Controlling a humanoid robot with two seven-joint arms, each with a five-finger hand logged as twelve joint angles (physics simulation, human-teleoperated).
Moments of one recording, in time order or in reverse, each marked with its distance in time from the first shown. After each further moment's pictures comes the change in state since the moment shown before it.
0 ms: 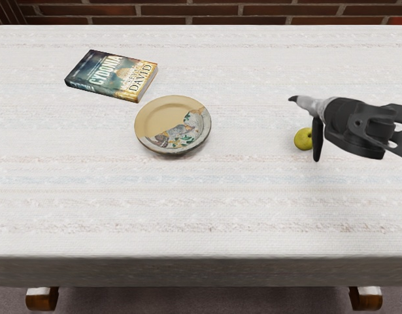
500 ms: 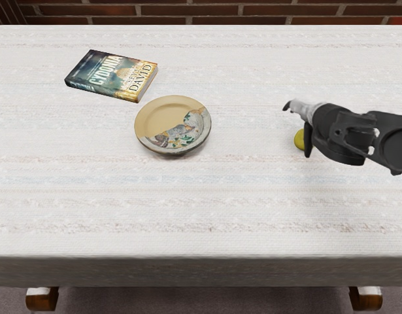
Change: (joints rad) left arm 0.000 0.000 0.000 0.000 0.000 0.000 0.000; right arm -0.018 0.097 -0.047 -0.093 -0.033 -0.052 0.000
